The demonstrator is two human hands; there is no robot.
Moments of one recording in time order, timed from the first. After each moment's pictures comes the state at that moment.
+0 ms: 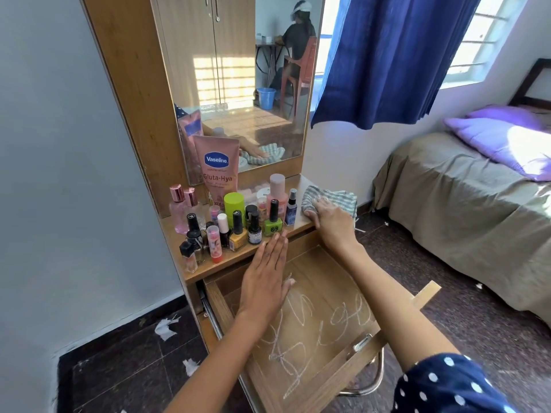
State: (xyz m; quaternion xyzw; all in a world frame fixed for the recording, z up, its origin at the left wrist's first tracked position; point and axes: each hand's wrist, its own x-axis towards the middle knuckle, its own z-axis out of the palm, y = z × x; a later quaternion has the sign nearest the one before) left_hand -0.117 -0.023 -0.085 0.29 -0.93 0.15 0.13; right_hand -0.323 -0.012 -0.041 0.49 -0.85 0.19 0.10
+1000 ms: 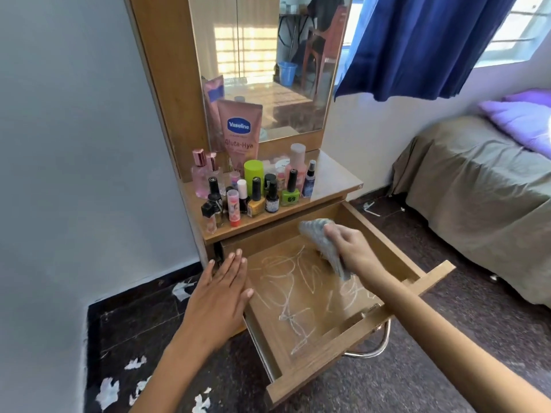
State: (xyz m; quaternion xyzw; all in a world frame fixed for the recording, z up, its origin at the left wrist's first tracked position) left_hand 0.016 0.004 -0.083 0.35 -0.94 -0.04 0.04; right_hand -0.250 0.076 -0.056 0.39 -0.75 0.46 -0.26
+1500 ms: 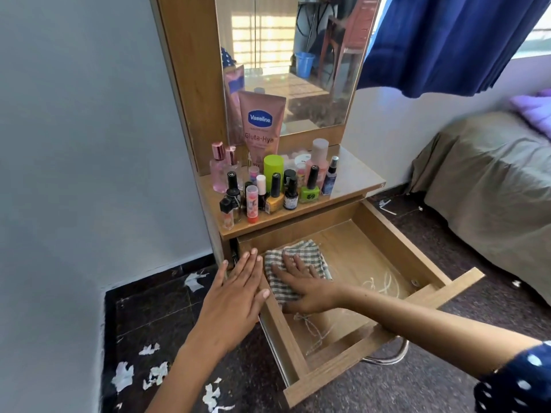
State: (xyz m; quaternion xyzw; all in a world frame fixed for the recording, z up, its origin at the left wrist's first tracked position) left_hand 0.019 0.003 -0.088 0.36 -0.93 -0.08 0.03; right_hand -0.182 0.044 -0.102 0.69 -0.65 -0.07 -0.32
